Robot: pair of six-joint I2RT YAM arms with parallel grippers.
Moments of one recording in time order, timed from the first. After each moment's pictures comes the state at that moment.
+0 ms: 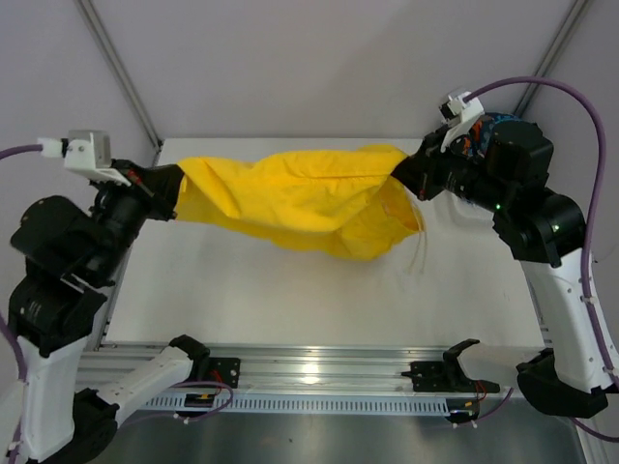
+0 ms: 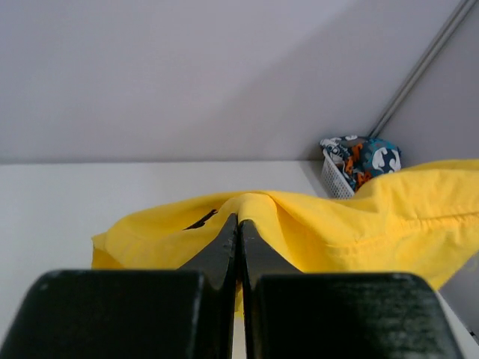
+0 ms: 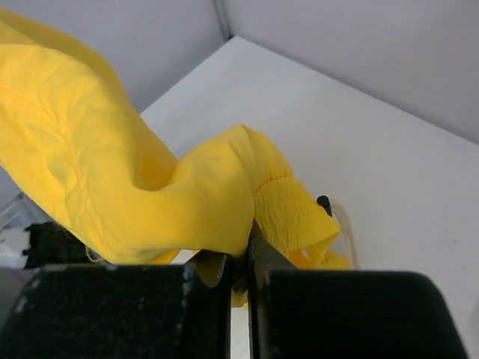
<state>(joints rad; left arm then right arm) -0.48 0.87 1.65 -0.75 -0.19 -0.27 0.47 1.20 1.83 -0.82 -0.29 0.10</state>
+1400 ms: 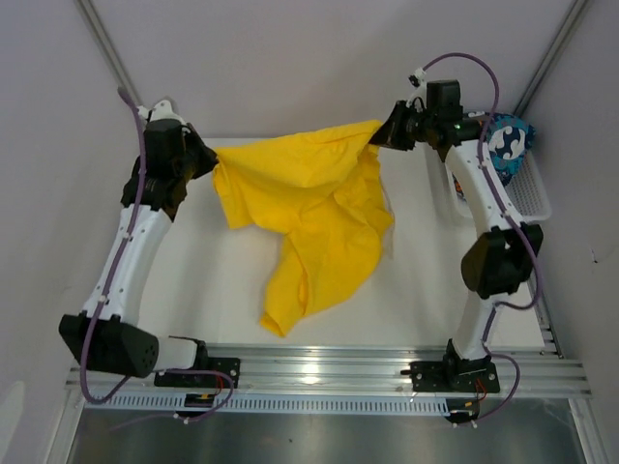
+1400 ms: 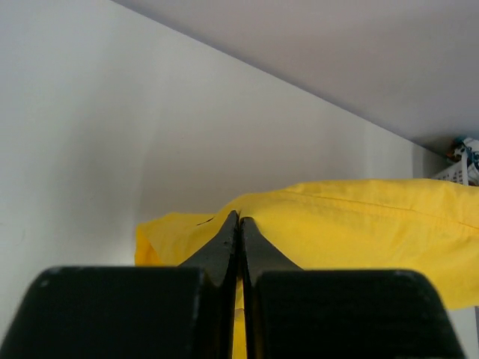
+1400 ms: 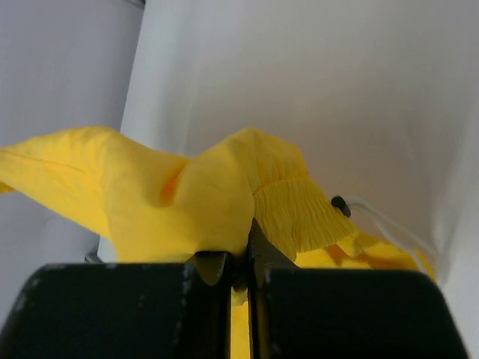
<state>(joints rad) -0.12 1.27 1.43 -0.56 -0.09 -0.51 0.21 1.81 1.94 -0.71 -0.50 0.44</state>
